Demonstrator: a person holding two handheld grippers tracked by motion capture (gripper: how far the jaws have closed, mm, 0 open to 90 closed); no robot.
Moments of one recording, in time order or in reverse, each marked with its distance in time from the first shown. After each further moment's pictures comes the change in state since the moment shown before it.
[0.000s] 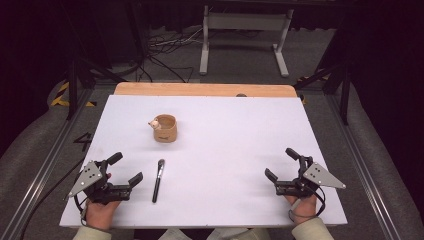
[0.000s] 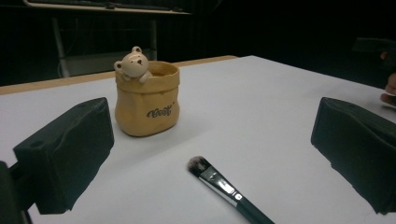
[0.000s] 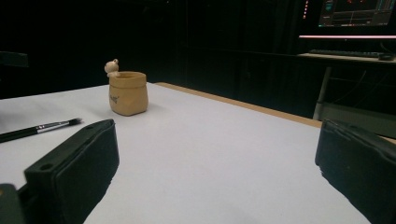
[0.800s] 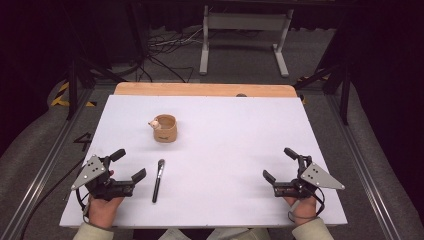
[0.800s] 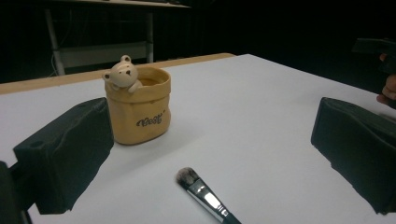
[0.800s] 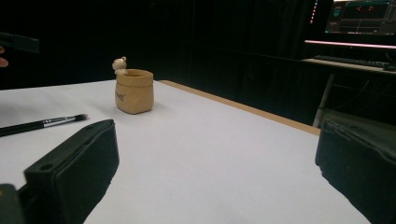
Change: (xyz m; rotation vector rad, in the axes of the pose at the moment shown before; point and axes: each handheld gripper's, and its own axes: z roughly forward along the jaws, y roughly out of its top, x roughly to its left) left arm -0.009 0.022 0.010 0.033 -0.021 -0.017; right arm 0.009 0.010 0.001 0.015 0.019 -0.058
